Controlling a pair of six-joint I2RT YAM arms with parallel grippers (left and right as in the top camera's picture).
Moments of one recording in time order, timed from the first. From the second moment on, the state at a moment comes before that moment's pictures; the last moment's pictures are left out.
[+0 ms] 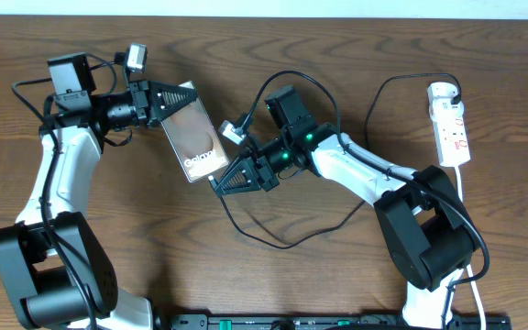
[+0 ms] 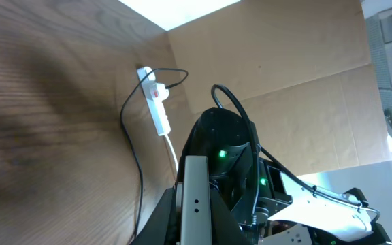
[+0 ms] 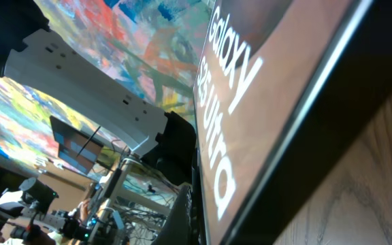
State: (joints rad) left arm 0.21 1.70 1.20 -0.30 1.46 -0.41; right arm 0.60 2.00 1.29 -0.19 -1.51 0.02
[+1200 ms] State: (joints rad) left arm 0.21 1.70 1.20 -0.30 1.46 -0.40; right arm 0.59 2.00 1.29 -0.19 -1.50 0.02
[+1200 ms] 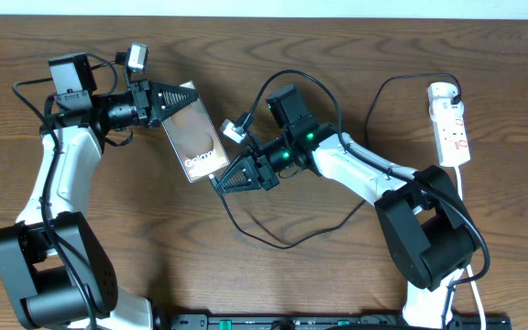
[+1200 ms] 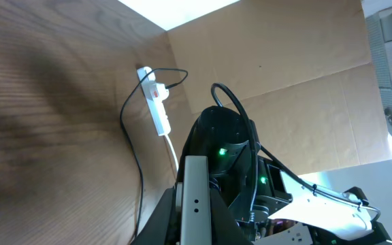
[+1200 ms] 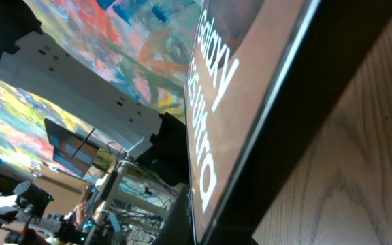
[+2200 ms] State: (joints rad) left arm 0.21 1.70 1.20 -0.30 1.46 -0.38; right arm 0.58 2.00 1.29 -0.17 -1.49 0.10
